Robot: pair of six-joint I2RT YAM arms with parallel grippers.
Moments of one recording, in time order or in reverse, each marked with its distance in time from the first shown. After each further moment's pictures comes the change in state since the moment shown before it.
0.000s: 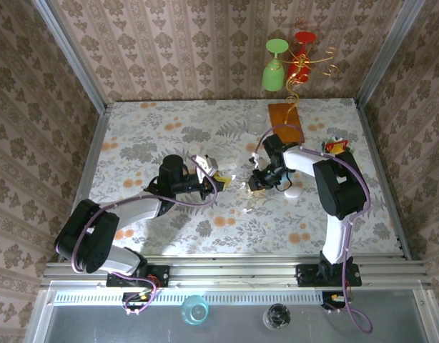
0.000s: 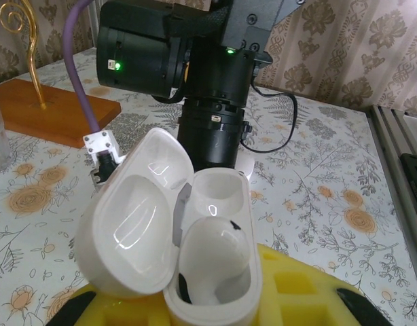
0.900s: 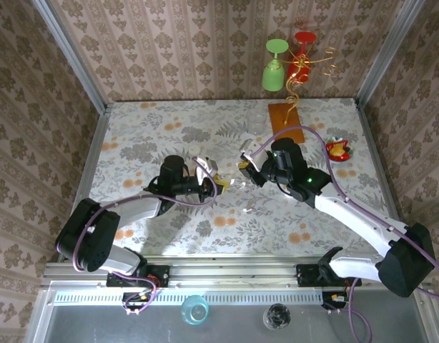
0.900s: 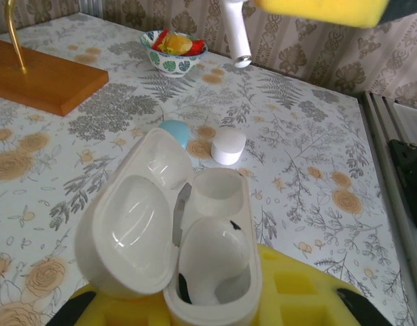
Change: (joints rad) left arm 0.011 0.009 0.000 -0.091 0.031 0.003; right arm 0.263 -0.690 -0.235 0.436 0.293 -0.373
